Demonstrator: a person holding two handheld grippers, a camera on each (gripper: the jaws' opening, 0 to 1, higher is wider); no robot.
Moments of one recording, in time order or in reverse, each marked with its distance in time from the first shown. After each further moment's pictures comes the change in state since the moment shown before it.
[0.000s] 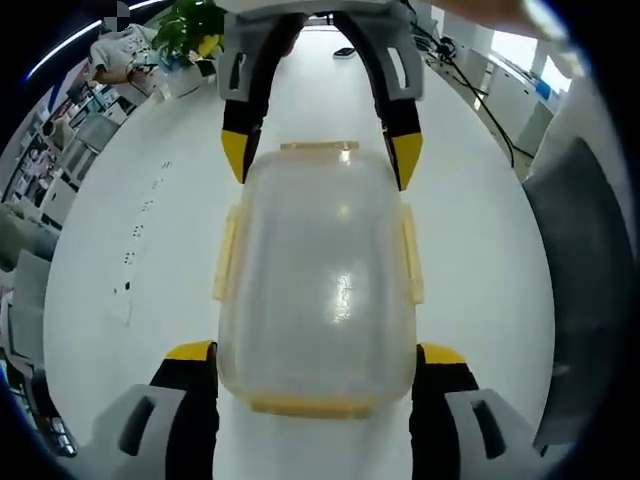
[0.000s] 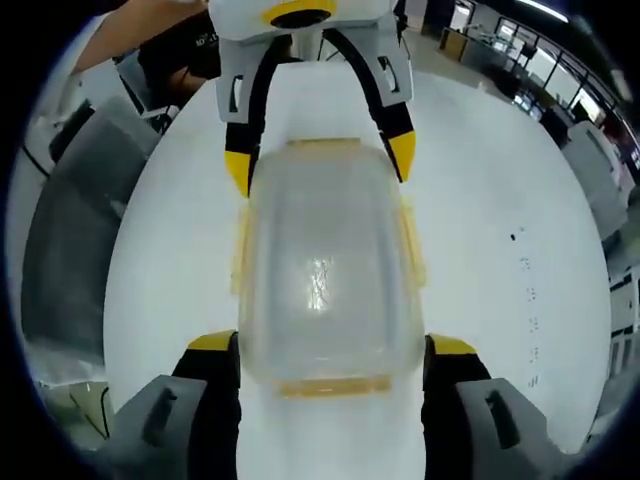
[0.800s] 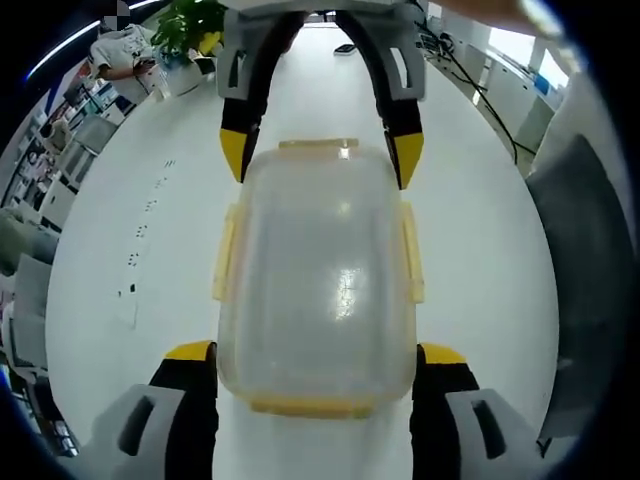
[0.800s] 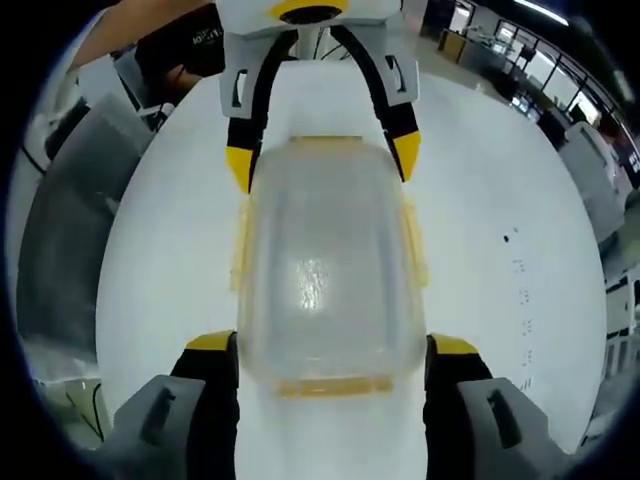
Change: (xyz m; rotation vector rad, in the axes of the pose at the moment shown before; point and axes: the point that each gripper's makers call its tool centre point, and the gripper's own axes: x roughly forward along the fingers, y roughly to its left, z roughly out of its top) left arm 0.000 0.011 -0.004 0.013 0.011 0.002; right arm 0.004 -0.015 0.002 -0.008 0.003 -0.022
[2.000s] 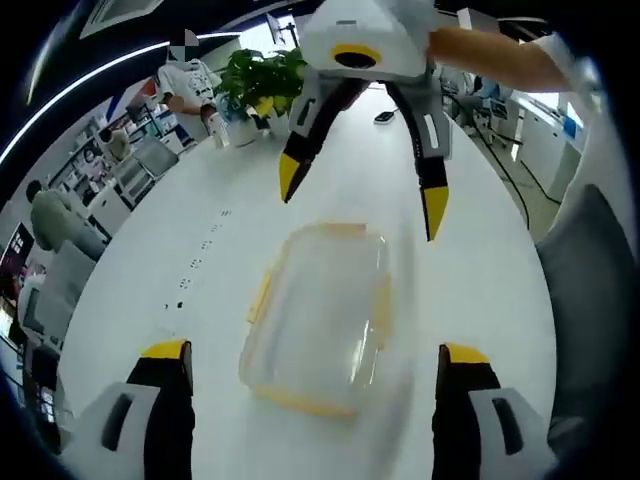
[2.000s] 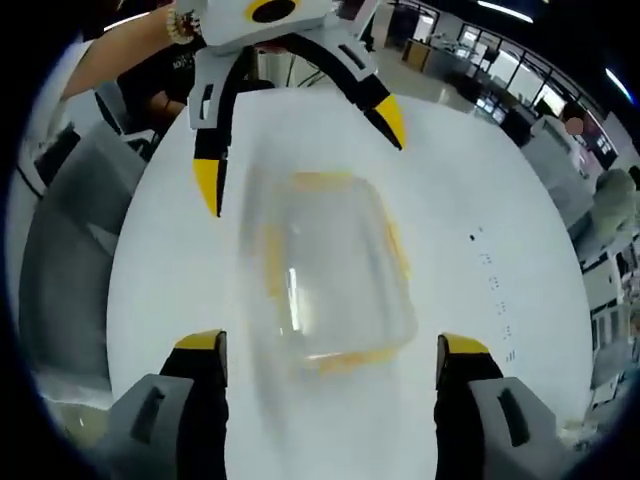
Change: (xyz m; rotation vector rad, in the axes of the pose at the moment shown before) left arm -0.062 -0.011 0.032 -0.144 -0.282 0.216; right arm -0.050 0.025 0.009 0.092 -0.087 -0.126
